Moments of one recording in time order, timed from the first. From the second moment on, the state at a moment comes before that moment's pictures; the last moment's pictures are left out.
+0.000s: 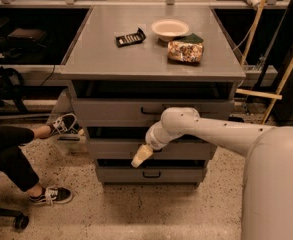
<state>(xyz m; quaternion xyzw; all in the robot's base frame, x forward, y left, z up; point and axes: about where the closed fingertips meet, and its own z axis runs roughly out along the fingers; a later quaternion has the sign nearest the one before) 0.663 0.006 0.500 -0.52 0.80 0.16 0.24</state>
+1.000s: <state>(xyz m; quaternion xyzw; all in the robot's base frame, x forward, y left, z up) 0.480 -0.200 0.609 -0.30 0.94 0.04 0.15</state>
